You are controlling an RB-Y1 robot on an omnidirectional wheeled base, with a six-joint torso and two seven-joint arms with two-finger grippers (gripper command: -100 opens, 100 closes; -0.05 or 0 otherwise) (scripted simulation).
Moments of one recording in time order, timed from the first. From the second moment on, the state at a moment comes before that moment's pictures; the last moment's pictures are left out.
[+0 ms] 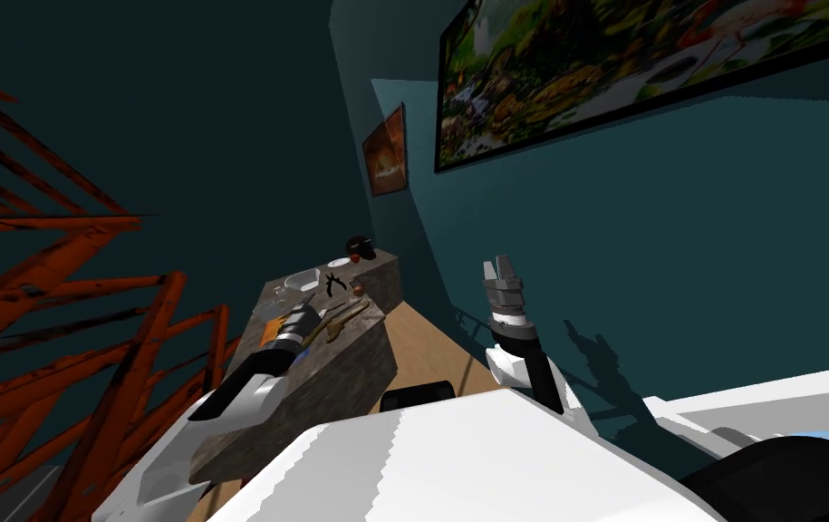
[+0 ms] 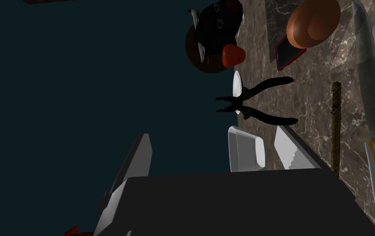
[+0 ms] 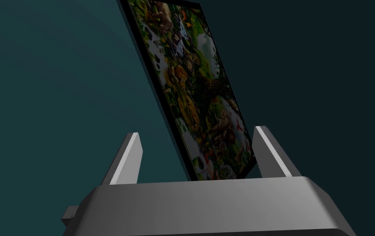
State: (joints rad) left arm 0.40 0.51 0.20 -2.08 0.36 0.16 0.22; right arm 0.47 -0.01 -0.01 -2.35 0.10 -0.54 0.11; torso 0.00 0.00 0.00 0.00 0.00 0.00
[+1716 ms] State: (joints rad) left arm 0.33 0.68 0.30 -1.95 0.53 0.67 0.40; right arm 0.47 -0.01 -0.01 -2.35 0.10 -0.54 0.11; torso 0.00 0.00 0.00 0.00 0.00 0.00
